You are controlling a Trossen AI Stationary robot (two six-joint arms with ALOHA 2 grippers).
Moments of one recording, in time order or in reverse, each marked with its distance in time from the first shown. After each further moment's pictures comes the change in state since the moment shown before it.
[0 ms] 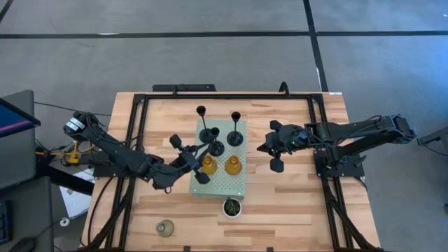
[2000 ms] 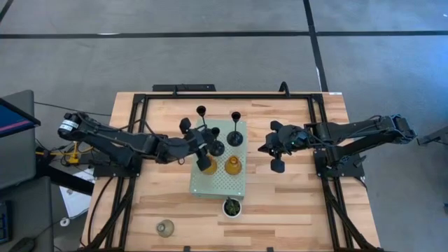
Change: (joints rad) left arm 0.278 -0.078 0.000 -0.293 0.500 -0.305; right arm 0.000 0.002 0.000 -0.031 -0.003 0.001
